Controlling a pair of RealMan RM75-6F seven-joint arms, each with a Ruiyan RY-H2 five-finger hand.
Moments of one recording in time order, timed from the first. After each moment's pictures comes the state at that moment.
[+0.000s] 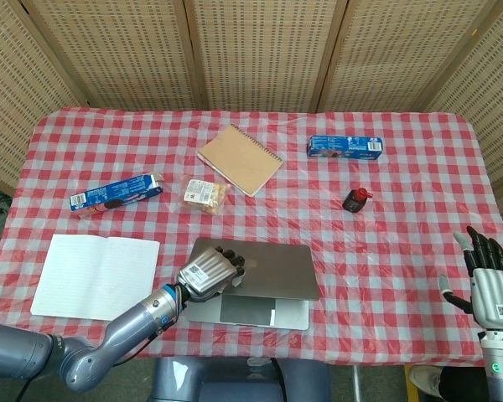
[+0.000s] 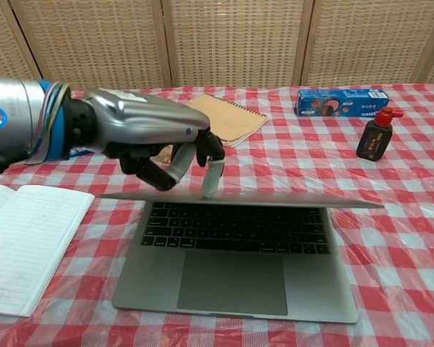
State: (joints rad) left arm -1.10 -1.32 -0.02 -2.05 0.83 0.92 0.69; right arm 0.08 -1.22 0.12 -1.49 -1.44 1.49 0.07
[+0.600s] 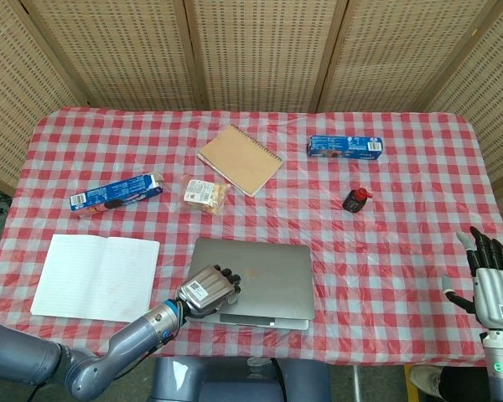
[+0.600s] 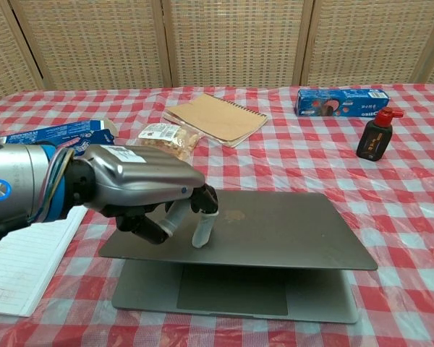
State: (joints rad) left arm -1.07 -1.42 0.06 -2.00 0.84 0.94 0.72; right arm 0.08 -1.21 0.13 -1.49 -1.42 1.48 0.08
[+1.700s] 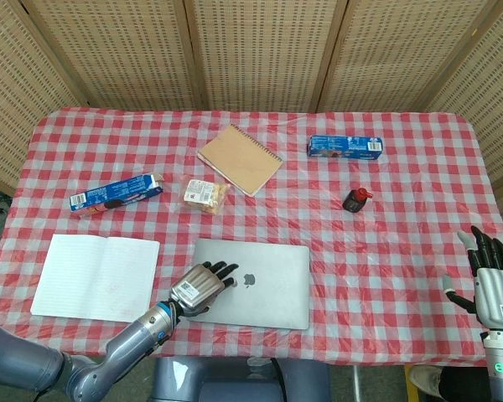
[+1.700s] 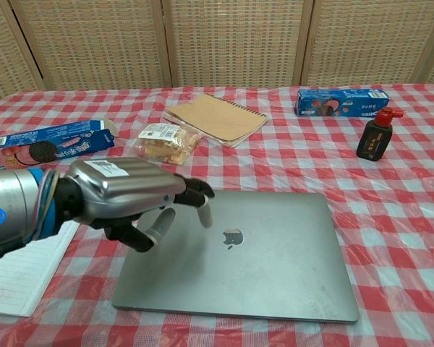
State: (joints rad) left arm -0.98 -1.48 0.11 -1.94 0.92 1.07 0.70; right arm 0.08 -1.21 0.13 -1.49 -1.43 1.50 0.09
